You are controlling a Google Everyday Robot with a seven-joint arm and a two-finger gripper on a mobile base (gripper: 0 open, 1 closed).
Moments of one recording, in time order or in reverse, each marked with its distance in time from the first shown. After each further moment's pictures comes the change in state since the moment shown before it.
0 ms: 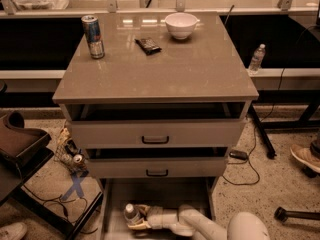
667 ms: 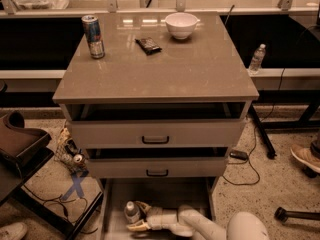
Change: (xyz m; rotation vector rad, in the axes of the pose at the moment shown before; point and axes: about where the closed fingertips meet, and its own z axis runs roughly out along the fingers) arm -0.001 0.002 0.003 -0.004 -0.003 0.002
